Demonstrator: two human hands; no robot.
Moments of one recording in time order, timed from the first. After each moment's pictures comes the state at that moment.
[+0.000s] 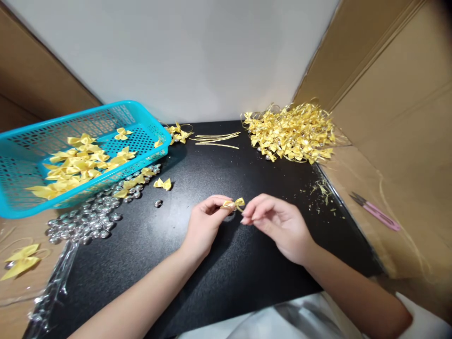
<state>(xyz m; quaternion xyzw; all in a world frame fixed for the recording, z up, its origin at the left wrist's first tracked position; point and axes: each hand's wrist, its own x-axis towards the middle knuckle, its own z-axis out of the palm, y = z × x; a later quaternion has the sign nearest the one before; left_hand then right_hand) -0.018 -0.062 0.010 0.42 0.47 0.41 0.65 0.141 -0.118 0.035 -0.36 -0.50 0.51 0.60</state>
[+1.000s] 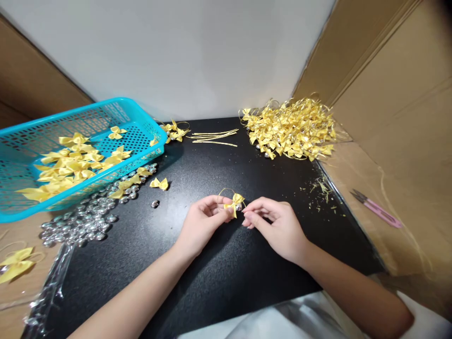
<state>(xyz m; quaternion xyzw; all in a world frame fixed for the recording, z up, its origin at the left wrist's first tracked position) -0.025 -0.057 0.017 0.44 0.46 0.32 0.70 0.140 -0.118 0.024 -0.54 -0.54 0.43 0.49</state>
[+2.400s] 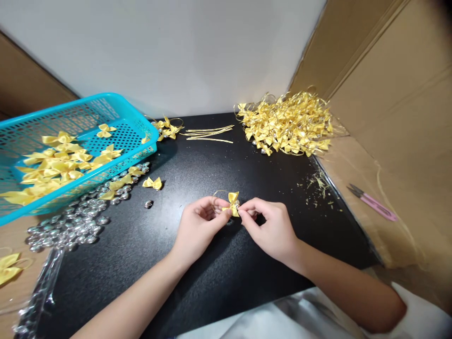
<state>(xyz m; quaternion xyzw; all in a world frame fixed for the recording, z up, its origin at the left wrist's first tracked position) -0.023 -0.064 0.025 0.50 0.48 0.33 0.64 0.132 -0.120 0.018 -0.60 -0.62 0.24 0.44</state>
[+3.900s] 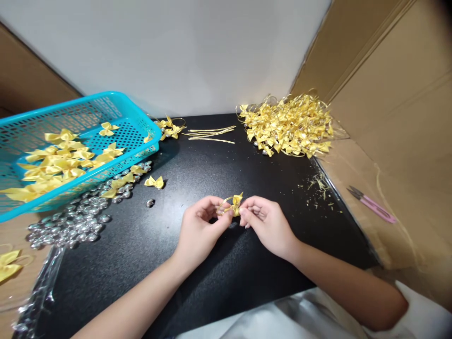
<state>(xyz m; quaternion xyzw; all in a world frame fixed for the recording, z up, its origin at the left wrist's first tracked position) -0.023 -0.071 0.022 0.55 0.45 0.38 0.60 0.130 -0.115 0.012 -0.56 -0.43 0.51 0.48</state>
